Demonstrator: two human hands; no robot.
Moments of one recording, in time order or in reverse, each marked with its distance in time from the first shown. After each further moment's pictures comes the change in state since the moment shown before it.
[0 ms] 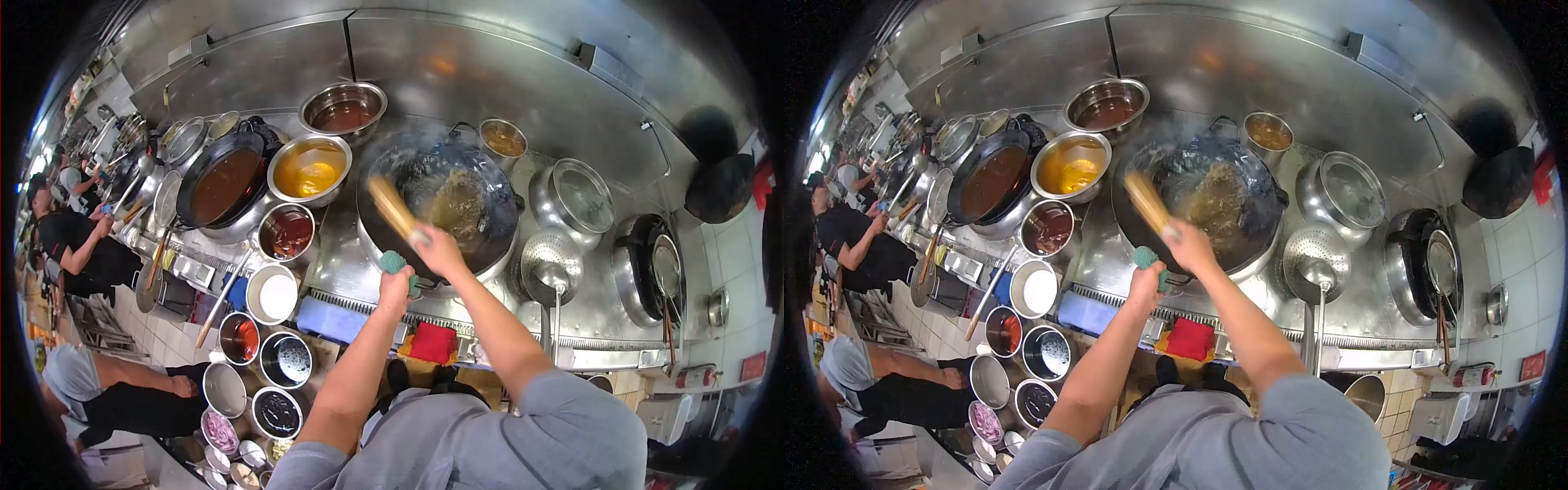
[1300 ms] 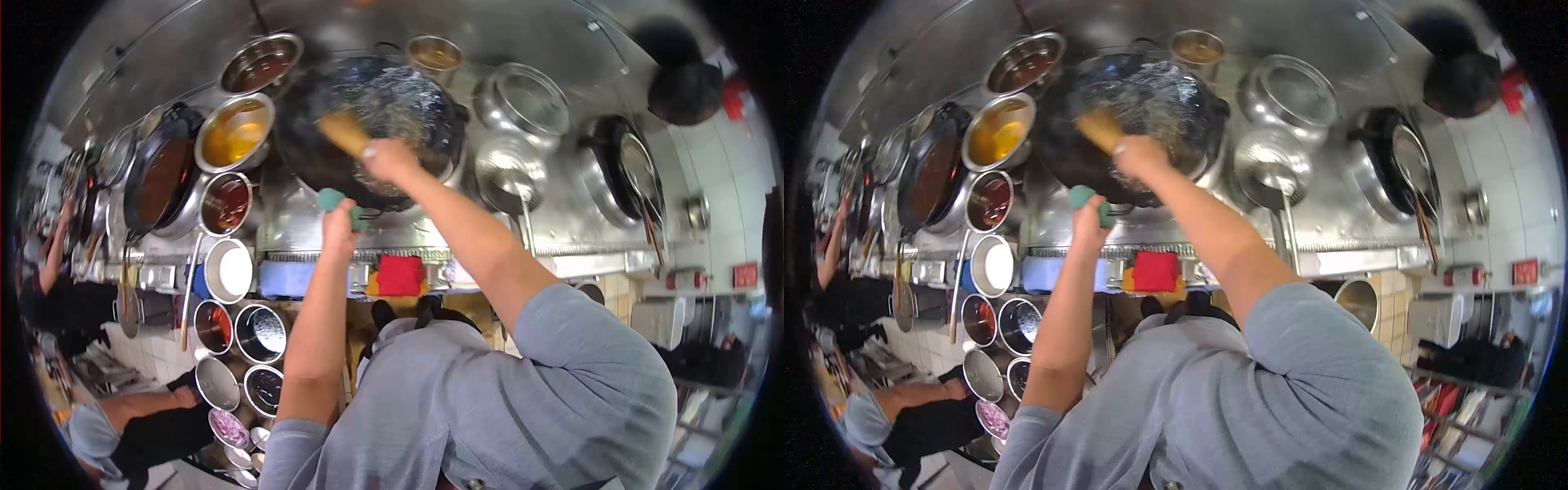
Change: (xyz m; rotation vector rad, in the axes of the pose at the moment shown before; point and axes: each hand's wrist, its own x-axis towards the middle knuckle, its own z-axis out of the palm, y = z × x) left_hand -0.003 0.009 -0.002 -0.079 -0.075 0.043; right_hand 0.028 0.012 -0.023 -0.366 -0.045 0.069
